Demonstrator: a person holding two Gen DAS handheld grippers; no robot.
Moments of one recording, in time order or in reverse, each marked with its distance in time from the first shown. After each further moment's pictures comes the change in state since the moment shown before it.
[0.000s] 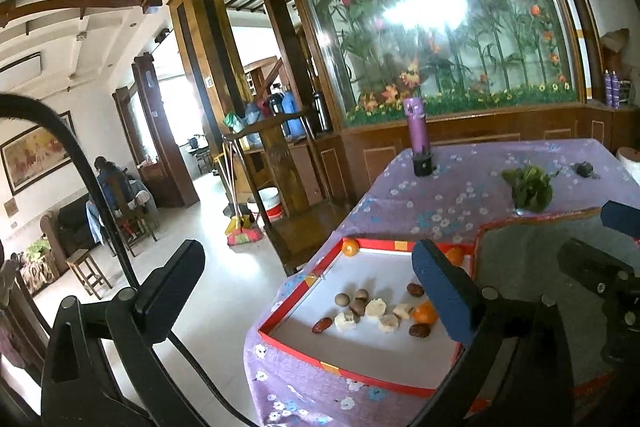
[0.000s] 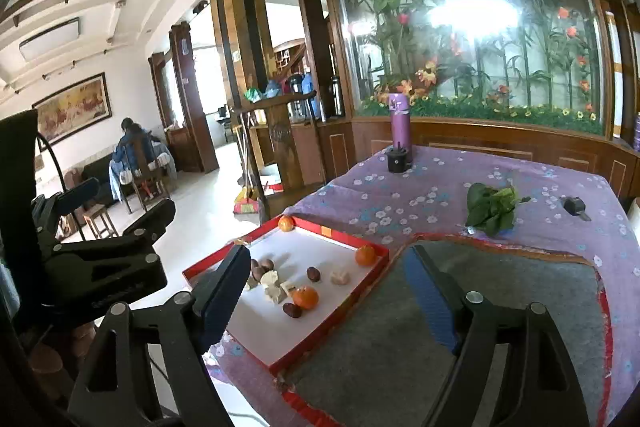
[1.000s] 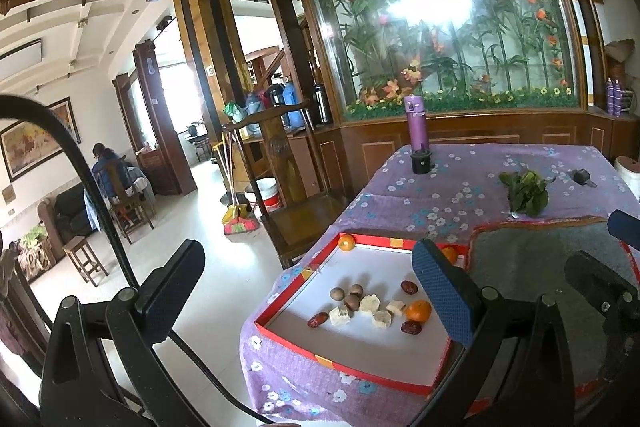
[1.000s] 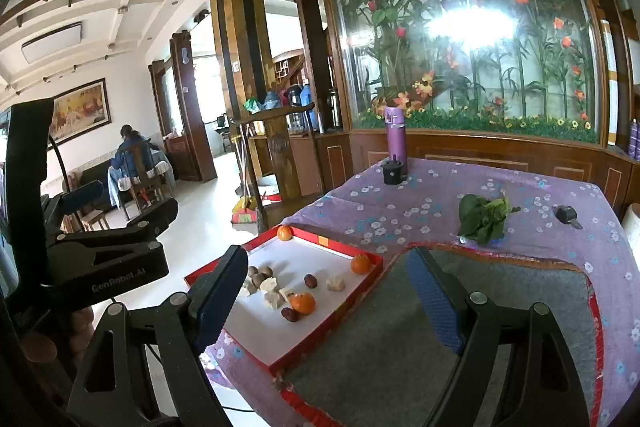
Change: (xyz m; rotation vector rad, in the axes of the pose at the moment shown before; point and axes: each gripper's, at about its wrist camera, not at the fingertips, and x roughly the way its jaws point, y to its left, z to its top) left arm -0.001 0.001 0.003 -0.032 0.045 -0.007; right arm -0.019 -0.003 0.003 -0.010 -0.036 -0.005
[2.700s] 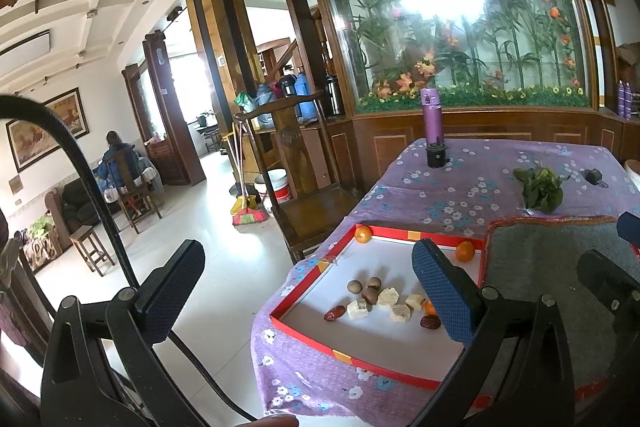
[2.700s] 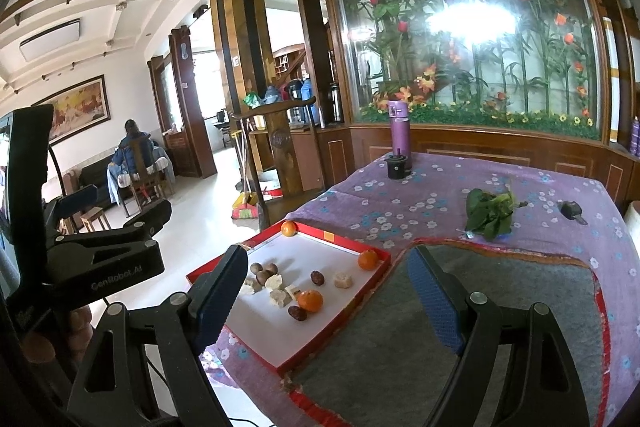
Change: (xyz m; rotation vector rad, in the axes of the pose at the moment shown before) left arm 0.010 0.013 -0.010 -0.008 0.018 0.025; right arm 0.013 0.004 -0.007 -0.004 0.018 0.001
